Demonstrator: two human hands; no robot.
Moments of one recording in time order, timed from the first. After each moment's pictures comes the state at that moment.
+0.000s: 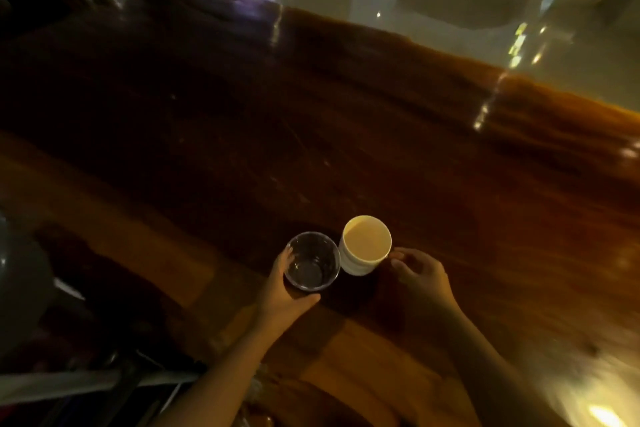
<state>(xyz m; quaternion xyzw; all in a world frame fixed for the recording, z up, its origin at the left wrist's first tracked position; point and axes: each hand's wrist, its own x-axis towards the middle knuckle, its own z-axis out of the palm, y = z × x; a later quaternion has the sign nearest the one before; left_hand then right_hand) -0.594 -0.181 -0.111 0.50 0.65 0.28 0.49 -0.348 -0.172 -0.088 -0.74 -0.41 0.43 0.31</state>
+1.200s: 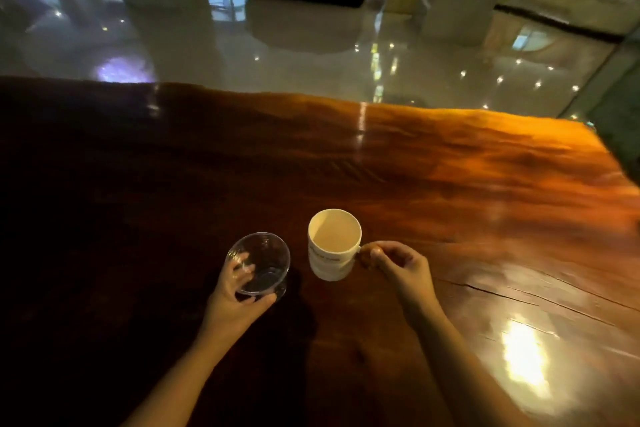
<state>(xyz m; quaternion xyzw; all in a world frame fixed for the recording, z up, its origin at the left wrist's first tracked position) -0.226 -0.154 -0.055 0.61 0.52 0.29 0.53 0.019 -0.243 -0.009 -0.66 -0.33 0.36 0.58</state>
